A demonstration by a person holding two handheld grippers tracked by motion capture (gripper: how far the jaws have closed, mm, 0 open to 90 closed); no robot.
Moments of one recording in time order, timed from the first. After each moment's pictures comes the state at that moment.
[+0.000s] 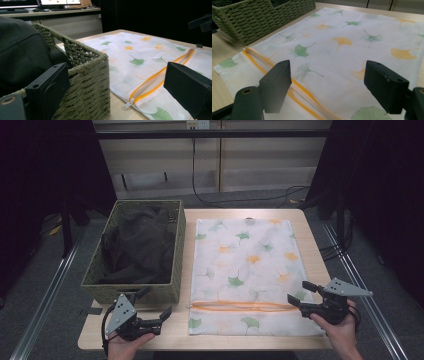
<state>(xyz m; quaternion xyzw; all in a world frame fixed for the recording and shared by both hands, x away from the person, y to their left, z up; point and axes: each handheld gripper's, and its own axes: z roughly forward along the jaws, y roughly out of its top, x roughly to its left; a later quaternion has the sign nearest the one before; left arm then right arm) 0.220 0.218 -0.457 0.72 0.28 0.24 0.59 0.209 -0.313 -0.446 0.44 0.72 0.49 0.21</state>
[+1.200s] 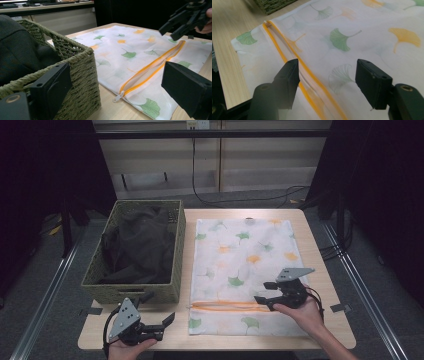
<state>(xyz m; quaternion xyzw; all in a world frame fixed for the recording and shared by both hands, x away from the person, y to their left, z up) 0.211 0.212 -0.456 0.74 0.27 0.23 0.57 0.264 -0.234 -0.448 0.36 0.84 0.40 0.10</state>
